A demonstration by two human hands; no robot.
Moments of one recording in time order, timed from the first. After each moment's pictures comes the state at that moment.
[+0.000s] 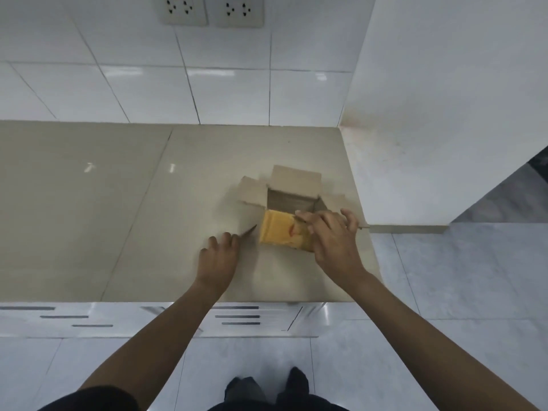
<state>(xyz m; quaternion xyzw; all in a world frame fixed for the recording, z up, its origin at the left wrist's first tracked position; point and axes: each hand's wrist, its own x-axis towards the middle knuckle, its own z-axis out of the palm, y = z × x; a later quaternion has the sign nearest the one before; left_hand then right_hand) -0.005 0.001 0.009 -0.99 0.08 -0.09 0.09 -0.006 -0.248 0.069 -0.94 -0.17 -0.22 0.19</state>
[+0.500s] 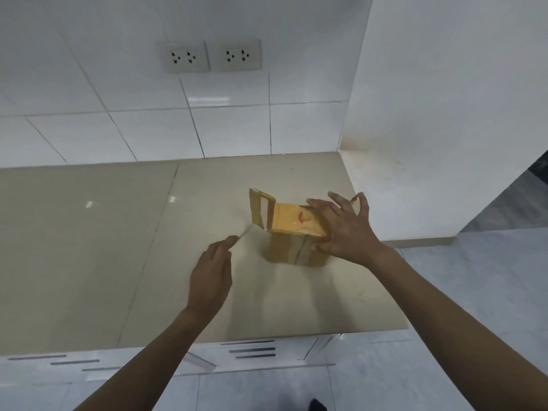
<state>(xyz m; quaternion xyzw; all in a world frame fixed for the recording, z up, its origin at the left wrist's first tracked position) 0.008 0.036 0.063 -0.94 0.08 -0.17 -0.29 0.064 -0.260 0.118 -0.98 -0.18 -0.07 0.10</state>
